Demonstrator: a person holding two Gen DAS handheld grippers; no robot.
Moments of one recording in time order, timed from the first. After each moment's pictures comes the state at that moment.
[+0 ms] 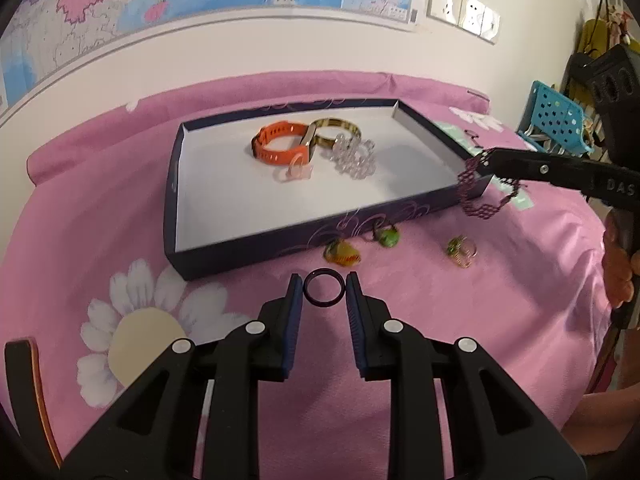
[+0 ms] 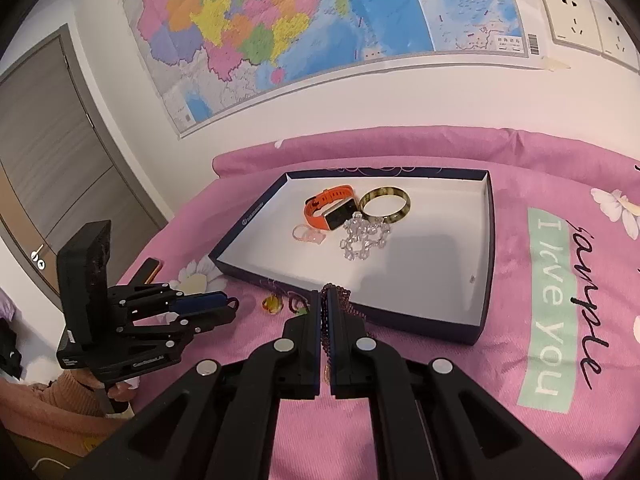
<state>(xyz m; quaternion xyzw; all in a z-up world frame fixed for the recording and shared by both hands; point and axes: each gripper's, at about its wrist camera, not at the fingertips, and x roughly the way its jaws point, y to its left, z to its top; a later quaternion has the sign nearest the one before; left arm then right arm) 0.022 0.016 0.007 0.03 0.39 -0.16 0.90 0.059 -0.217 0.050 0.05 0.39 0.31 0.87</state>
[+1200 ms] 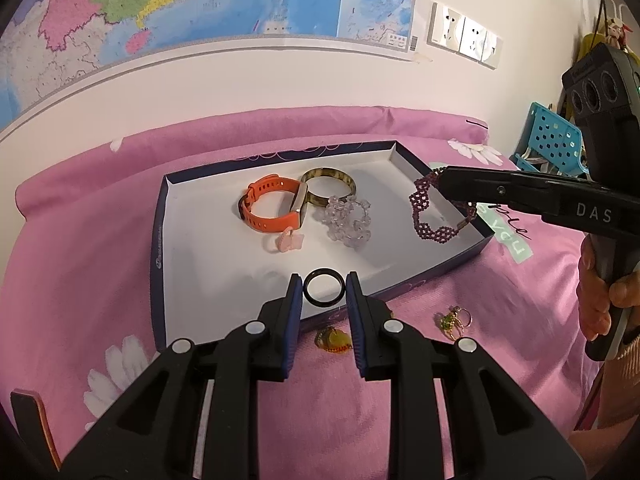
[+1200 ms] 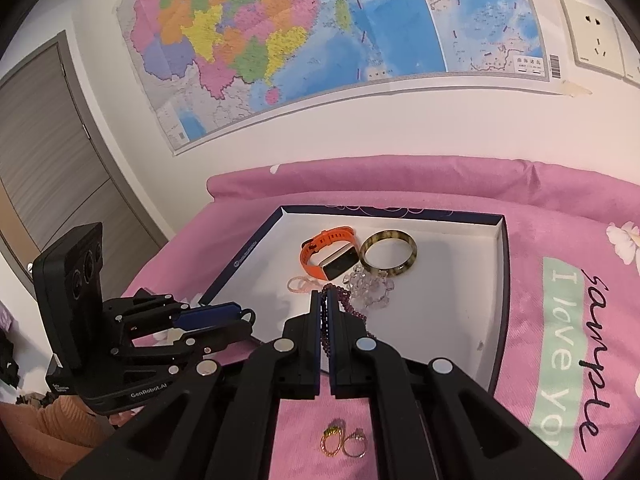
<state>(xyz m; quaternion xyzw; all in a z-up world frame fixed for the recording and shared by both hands) 0.063 0.002 0.029 0.02 0.37 -0.17 0.91 0.105 -0.198 0.064 0.06 0.37 0.31 0.87</state>
